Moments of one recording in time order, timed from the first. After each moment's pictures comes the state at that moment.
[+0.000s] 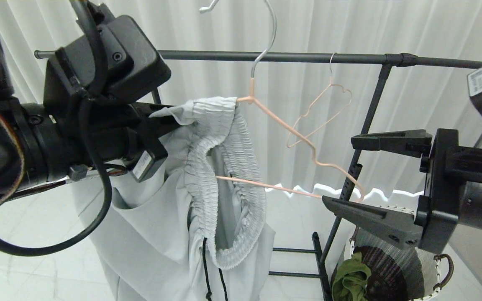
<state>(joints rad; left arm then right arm) -0.64 1.34 -1.08 -0.12 0.11 0.76 0.94 1.27 -0.90 -0.23 0.07 -0.23</state>
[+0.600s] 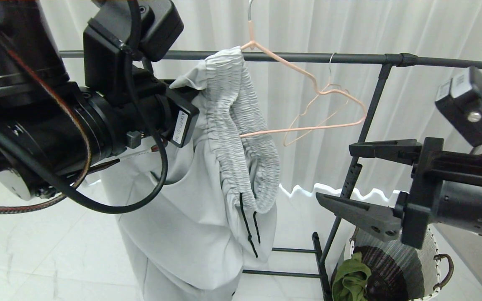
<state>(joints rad) -0.69 1.45 -1.09 -0.37 0.29 0.54 0.93 1.30 -0.89 -0.24 -0.01 -0.12</state>
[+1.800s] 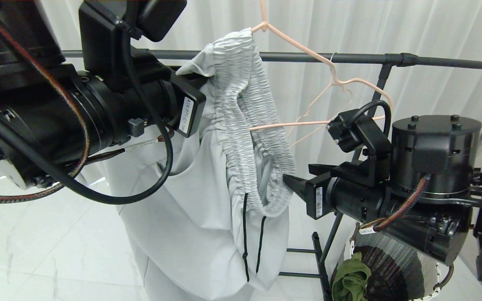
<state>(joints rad) -0.71 1.46 -1.14 -0.37 0.26 0.54 0.95 1.62 -0.92 -0.48 -0.30 0.15</state>
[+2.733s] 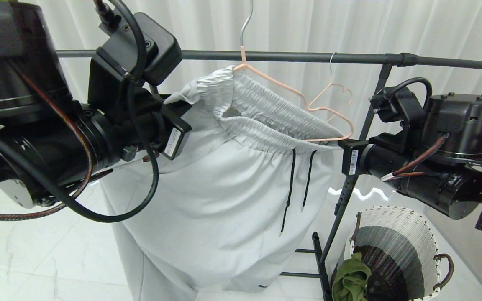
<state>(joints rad) -0.62 1.44 -1.03 -0.37 0.26 0.62 0.69 1.60 -0.92 -0.56 -0.33 0.08</state>
